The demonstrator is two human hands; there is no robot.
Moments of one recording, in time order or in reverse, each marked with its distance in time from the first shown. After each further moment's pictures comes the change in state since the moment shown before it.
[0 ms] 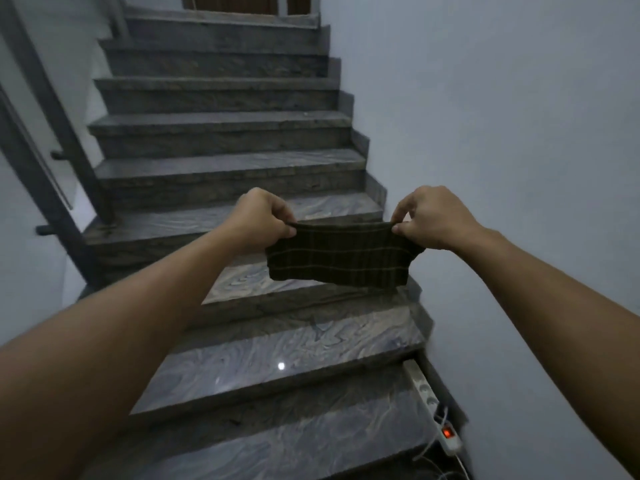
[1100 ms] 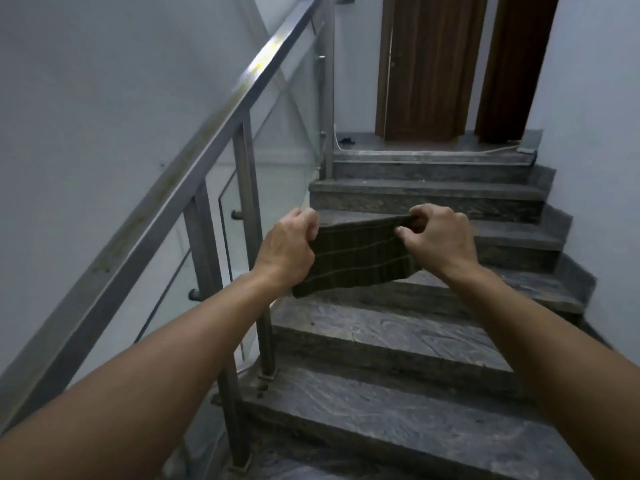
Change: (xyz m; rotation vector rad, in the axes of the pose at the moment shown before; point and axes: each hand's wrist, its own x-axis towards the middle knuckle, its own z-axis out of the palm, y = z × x) left_hand 0.268 -0.017 -0.451 0.415 0.723 -0.027; right_hand 0.508 -0.374 -0.092 0.478 0.241 -0.394
